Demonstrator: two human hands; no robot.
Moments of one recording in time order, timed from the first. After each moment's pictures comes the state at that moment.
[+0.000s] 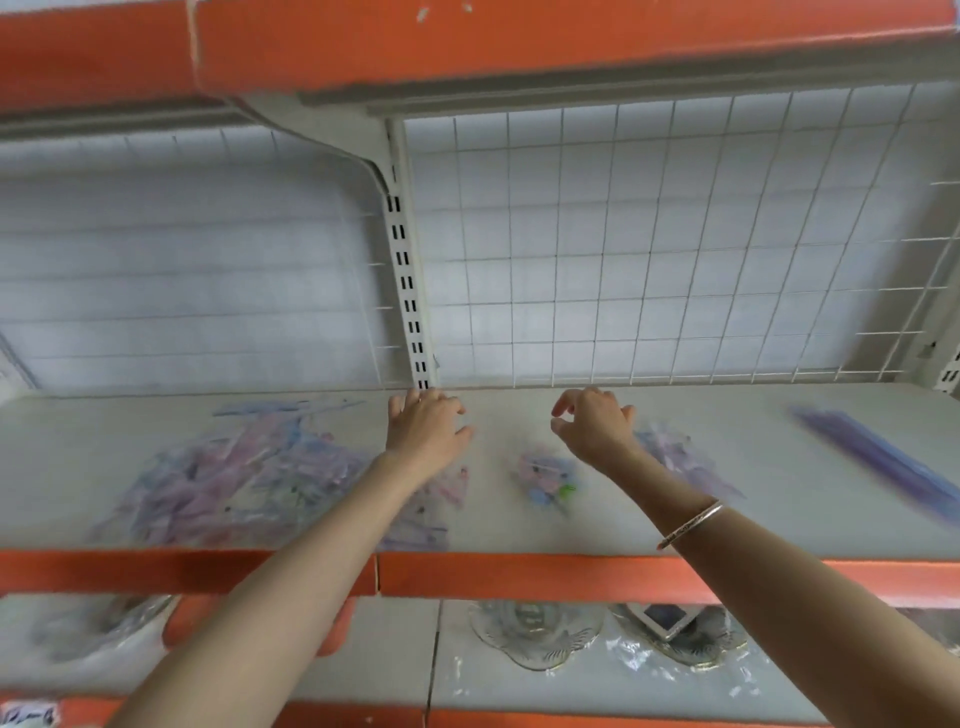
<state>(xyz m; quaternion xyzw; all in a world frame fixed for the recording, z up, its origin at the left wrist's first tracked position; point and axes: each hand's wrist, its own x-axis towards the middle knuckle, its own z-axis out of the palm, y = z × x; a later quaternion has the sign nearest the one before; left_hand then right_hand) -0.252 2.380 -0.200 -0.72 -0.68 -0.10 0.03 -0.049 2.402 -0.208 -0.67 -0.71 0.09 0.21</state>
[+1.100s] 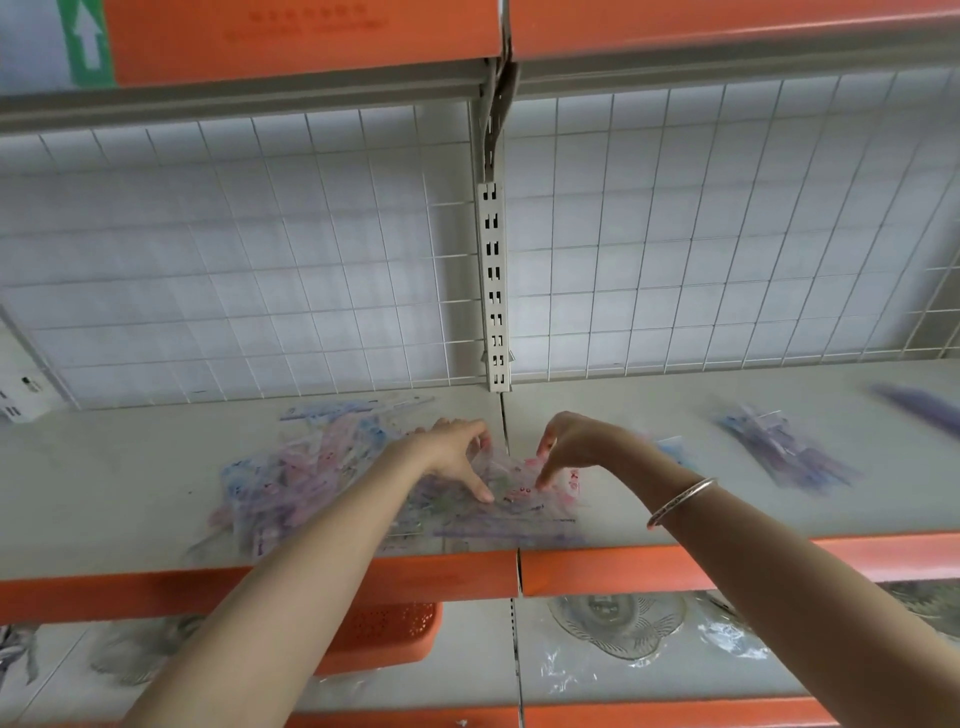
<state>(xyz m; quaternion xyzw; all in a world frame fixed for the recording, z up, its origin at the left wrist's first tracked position) -0.371 2.392 -0.205 -0.77 -0.60 0.06 -0.21 -0.186 2.390 -0.200 -0.61 -0.73 0.30 0.03</state>
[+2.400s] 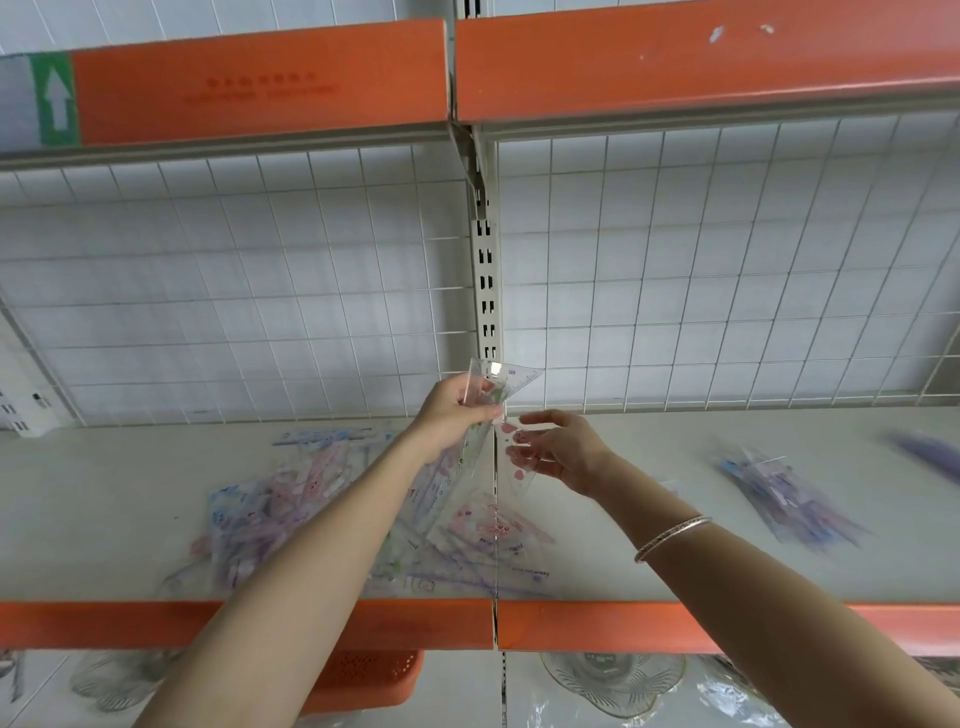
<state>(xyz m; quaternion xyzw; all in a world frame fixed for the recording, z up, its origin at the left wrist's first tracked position) -0.347 2.426 -0.177 -0.64 -0.54 -0.42 -0.37 -0.182 2.413 -0.199 -0.48 -0.41 0.64 0.44</state>
